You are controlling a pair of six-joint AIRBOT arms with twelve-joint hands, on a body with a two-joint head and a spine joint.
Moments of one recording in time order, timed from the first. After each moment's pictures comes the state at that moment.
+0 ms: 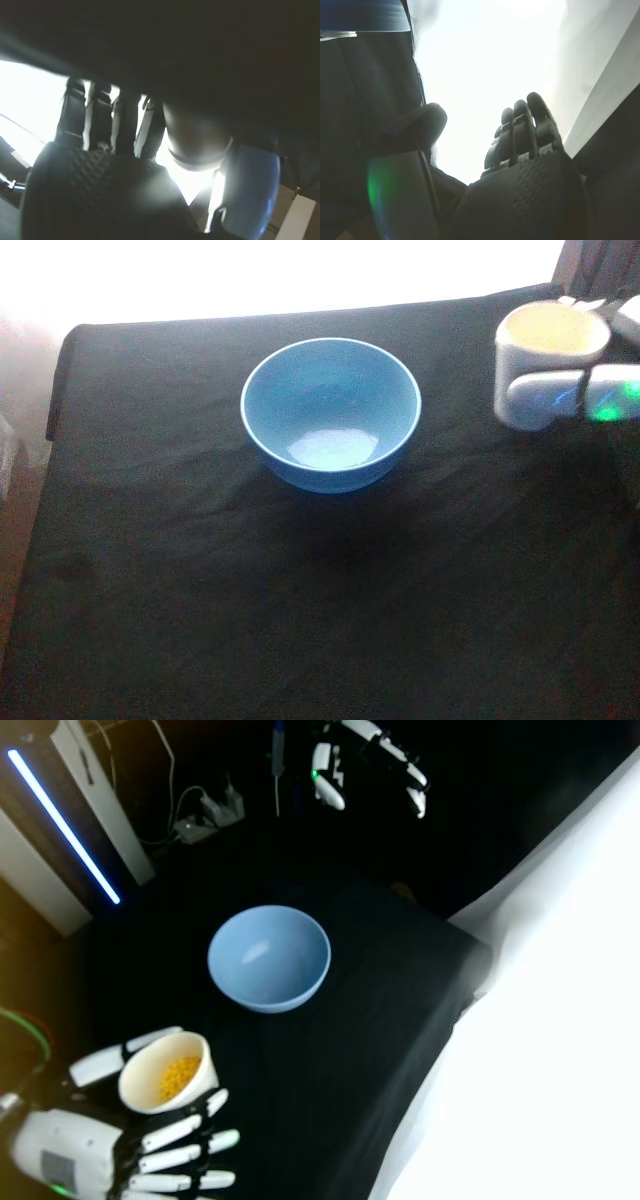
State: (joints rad) left arm 1.41 -0.88 1.10 -0.52 -1.49 0.48; right arm -0.95 -1.28 1.69 0.17 0.86 0.09
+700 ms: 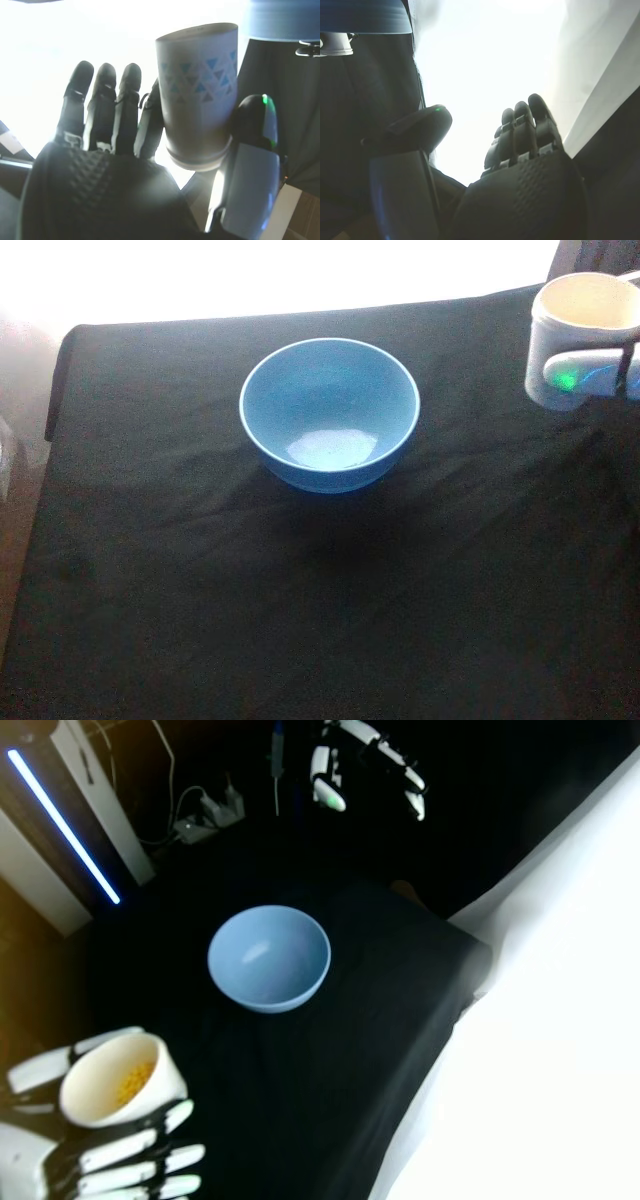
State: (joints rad) left arm 1.41 -0.89 1.10 -0.52 -1.49 0.48; right arm -0.95 -1.18 1.61 0.16 0.90 0.09
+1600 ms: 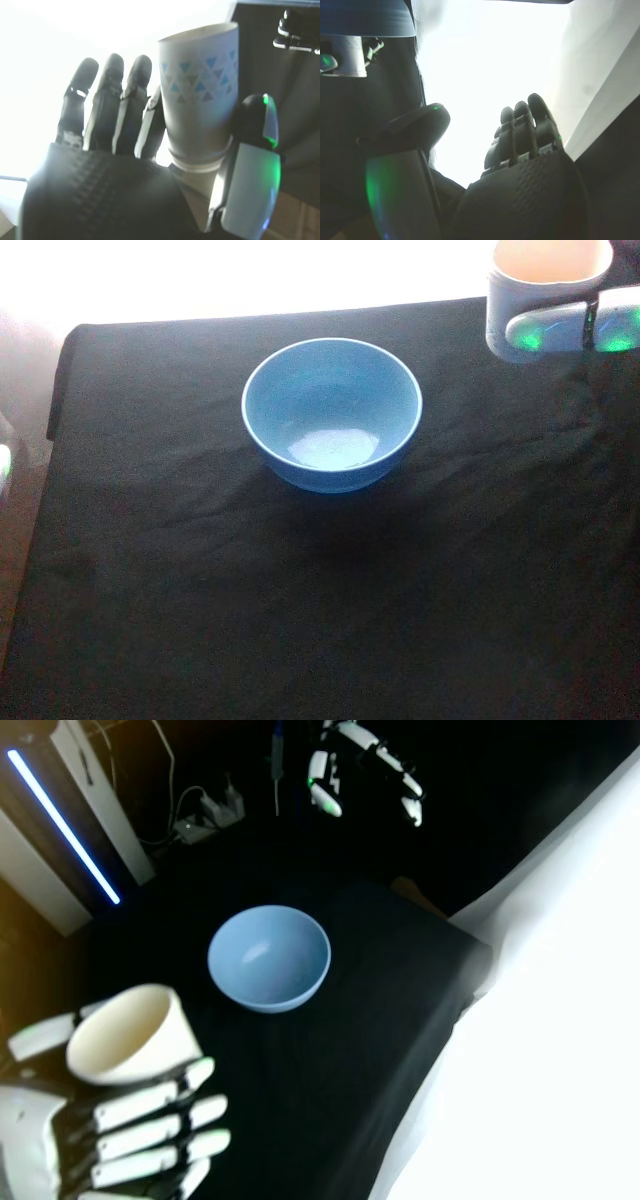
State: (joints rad) left arm 1.39 -0.90 1.11 -0.52 -1.47 0.48; right arm -0.74 -1.18 1.63 -0.10 0.83 0.09
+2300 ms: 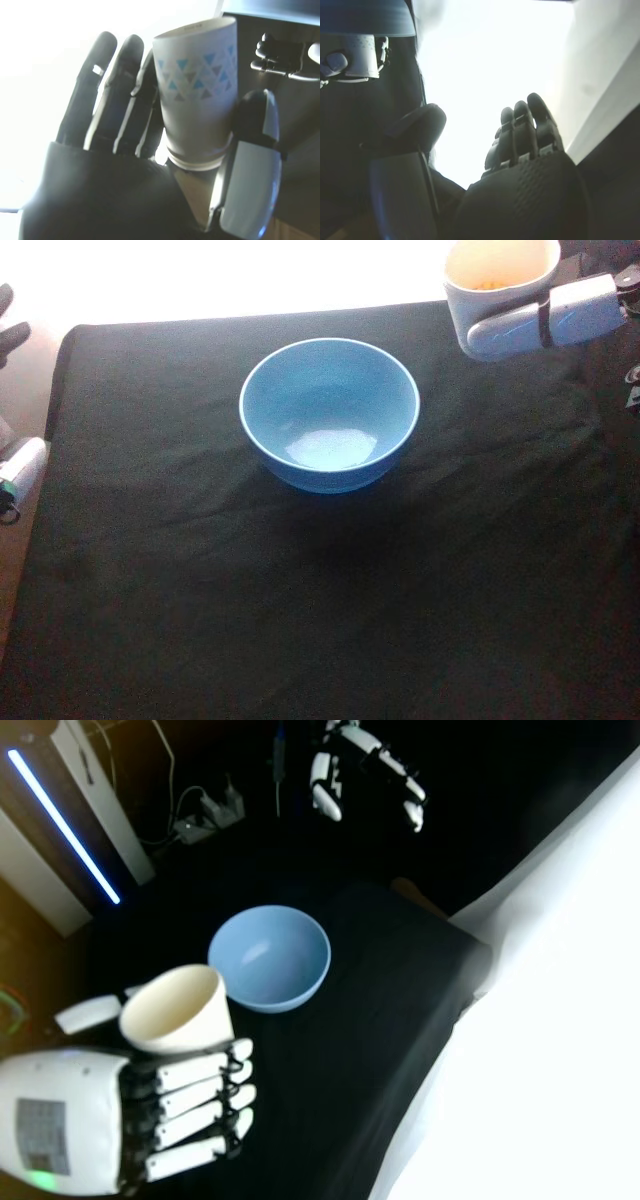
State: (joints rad) left arm 1.33 -0.92 1.13 -0.46 -1.42 0.48; right arm -0.62 -1.23 1.68 -0.29 0.71 0.09
